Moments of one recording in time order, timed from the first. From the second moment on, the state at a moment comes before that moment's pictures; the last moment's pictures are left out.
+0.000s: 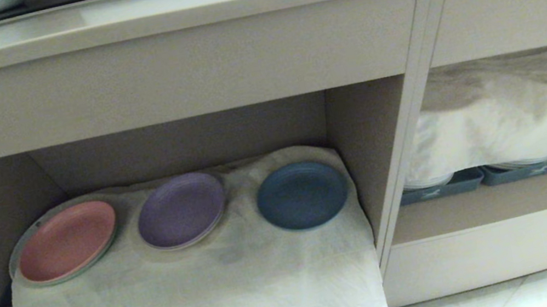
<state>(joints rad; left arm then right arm) -0.02 0.24 -0.06 0.09 0.03 0.10 0.00 0.00 0.00 -0.01 -0.06 0.09</state>
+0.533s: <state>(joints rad) -0.01 0.03 -0.05 0.11 -0.01 0.06 0.00 0.00 0.00 -0.01 -0.05 0.09</state>
